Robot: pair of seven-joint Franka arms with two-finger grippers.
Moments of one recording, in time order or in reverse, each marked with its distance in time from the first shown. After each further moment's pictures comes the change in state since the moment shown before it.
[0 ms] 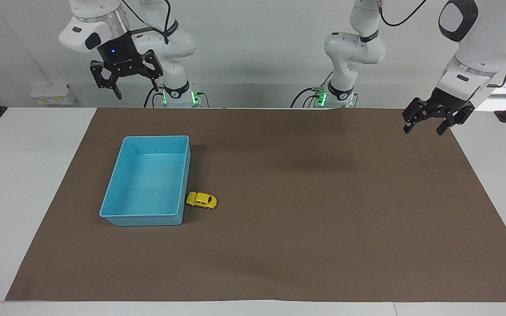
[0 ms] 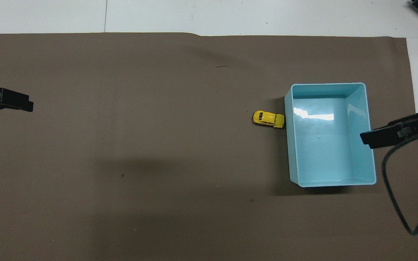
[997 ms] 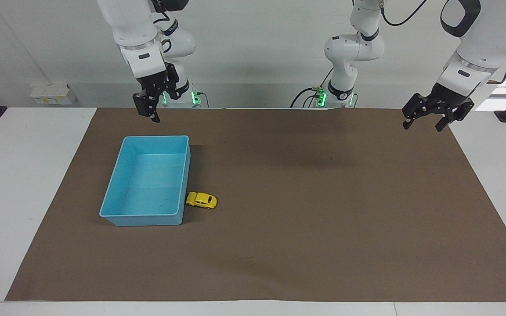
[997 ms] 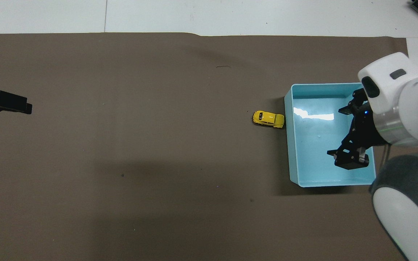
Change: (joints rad) left arm 0.375 -0.016 -0.386 0.001 0.000 -0.016 -0.006; right arm 0.095 -0.013 0.023 -0.199 -0.030 0.203 -0.751
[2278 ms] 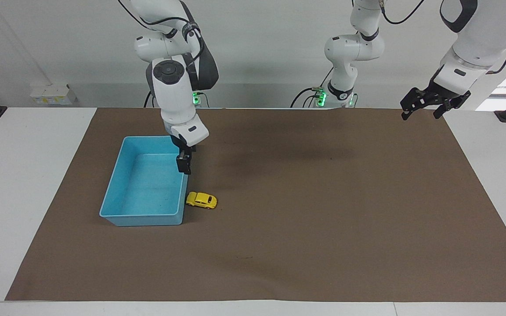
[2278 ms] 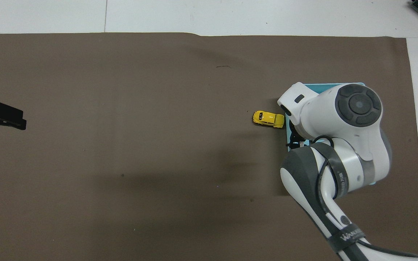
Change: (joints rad) left arm 0.016 -0.004 -0.023 0.032 0.064 -0.159 -0.106; right arm 0.061 0.170 -0.004 -0.299 -0.072 0.498 -0.182
